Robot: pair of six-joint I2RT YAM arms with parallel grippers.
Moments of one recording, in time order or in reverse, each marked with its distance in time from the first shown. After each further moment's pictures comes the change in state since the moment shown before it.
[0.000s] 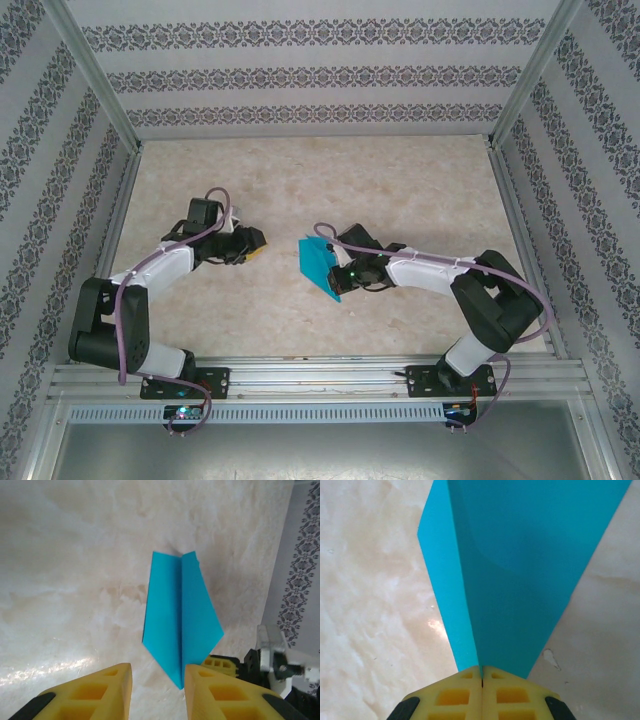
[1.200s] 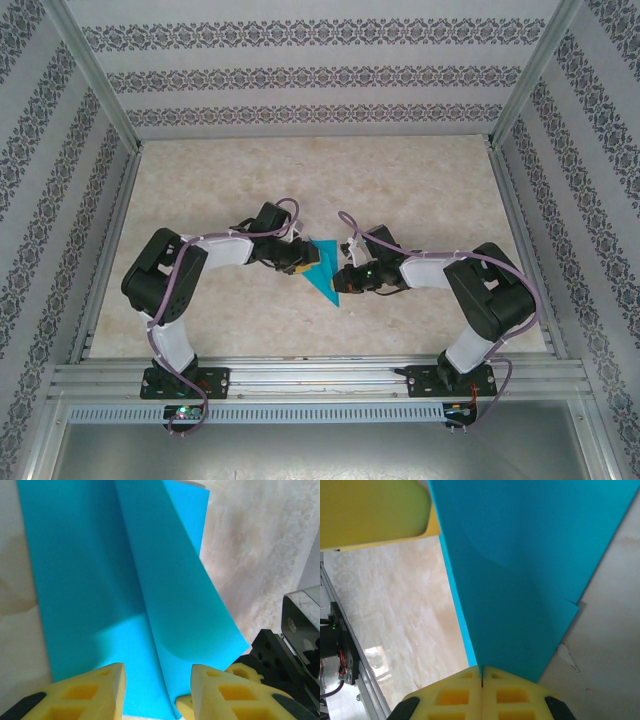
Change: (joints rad) left arm -0.345 0.395 0.206 0.131 -0.052 -0.081; right arm -0.169 0.053 -0.159 0.290 -0.385 0.100
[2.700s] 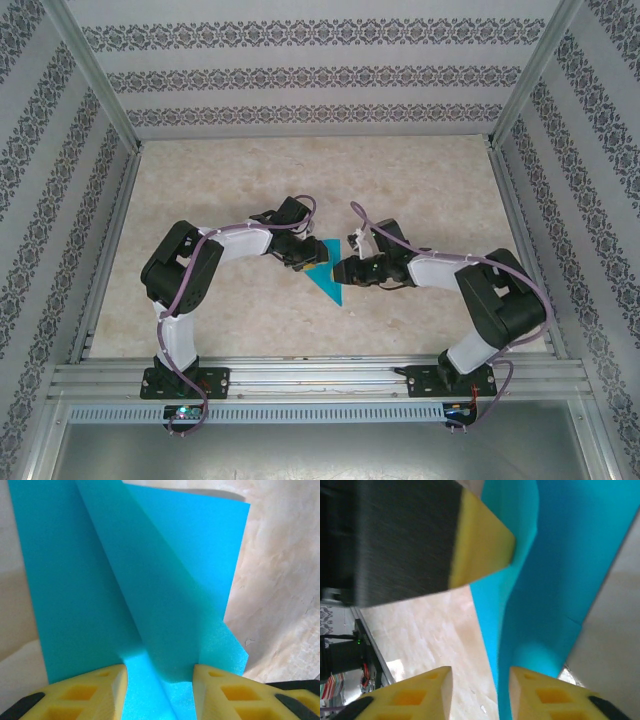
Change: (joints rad) left arm -0.071 0.111 0.196 -0.218 -0.165 0.037; right arm -0.059 -0.074 0.000 0.005 -0.029 0.052
